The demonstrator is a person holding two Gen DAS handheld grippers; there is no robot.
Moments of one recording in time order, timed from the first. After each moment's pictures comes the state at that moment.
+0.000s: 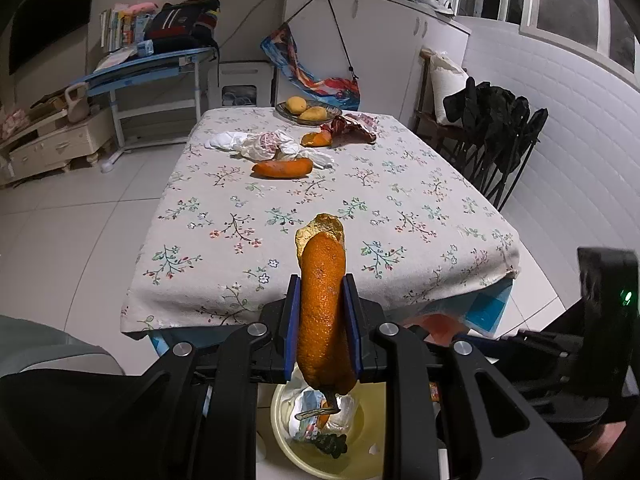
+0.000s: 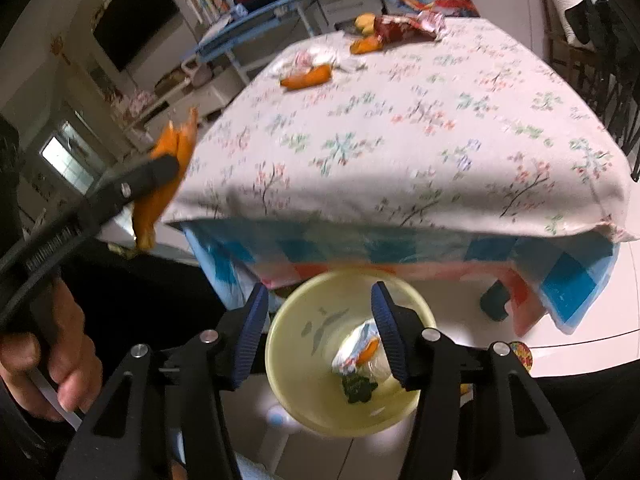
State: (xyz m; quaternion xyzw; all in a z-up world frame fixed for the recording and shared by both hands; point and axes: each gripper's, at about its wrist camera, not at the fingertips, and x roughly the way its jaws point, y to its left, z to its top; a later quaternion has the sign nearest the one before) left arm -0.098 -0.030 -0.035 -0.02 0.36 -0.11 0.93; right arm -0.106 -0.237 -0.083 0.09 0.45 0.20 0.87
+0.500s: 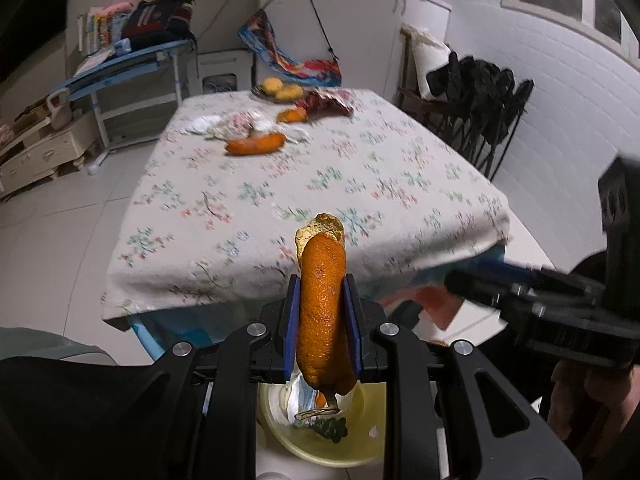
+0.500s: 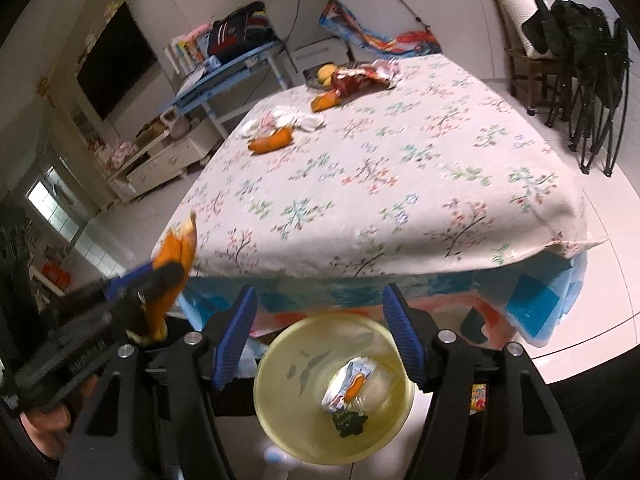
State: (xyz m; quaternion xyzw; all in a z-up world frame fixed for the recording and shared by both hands) left arm -0.106 -0.055 -0.053 0.01 0.39 -0.14 0.91; right arm -0.106 -0.265 -0.062 0.13 0.39 0.14 0.90
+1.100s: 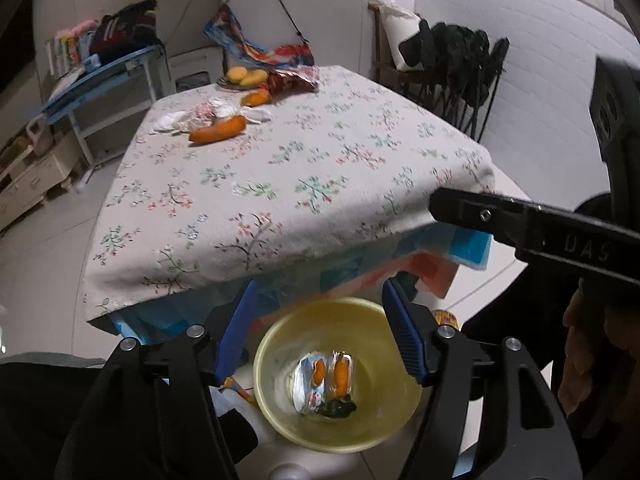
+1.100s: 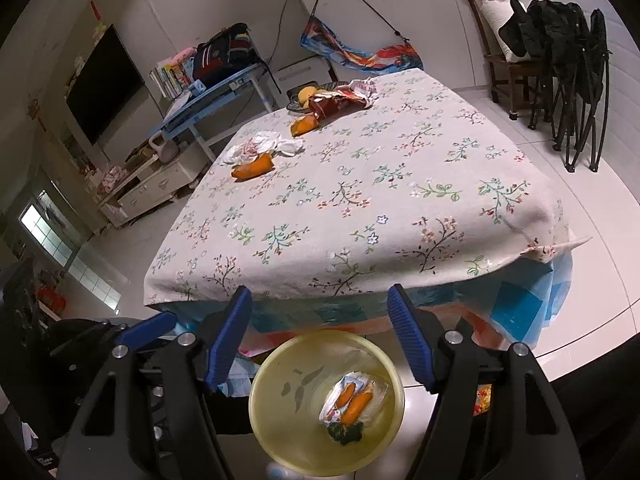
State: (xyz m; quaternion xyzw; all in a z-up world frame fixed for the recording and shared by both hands) left arm -0.119 -0.080 -0.064 0.06 0.39 -0.16 0.90; right arm -0.104 -0.279 -0.059 0.15 0.37 0.12 0.91
